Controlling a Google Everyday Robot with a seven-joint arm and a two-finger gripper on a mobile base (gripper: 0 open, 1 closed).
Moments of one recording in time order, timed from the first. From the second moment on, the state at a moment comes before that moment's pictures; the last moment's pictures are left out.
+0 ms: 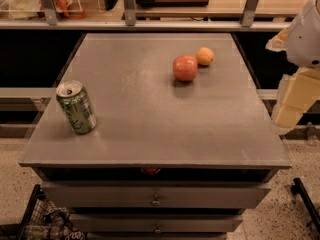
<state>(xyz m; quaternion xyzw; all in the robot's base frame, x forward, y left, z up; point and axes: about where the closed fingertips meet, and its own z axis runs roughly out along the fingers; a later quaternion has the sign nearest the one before) 0.438 -0.217 0.976 -0.60 0.78 -0.03 0.16</state>
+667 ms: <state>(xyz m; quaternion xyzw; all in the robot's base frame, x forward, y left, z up) 0.447 -0.212 0.976 -0.61 0.77 -0.03 0.16</state>
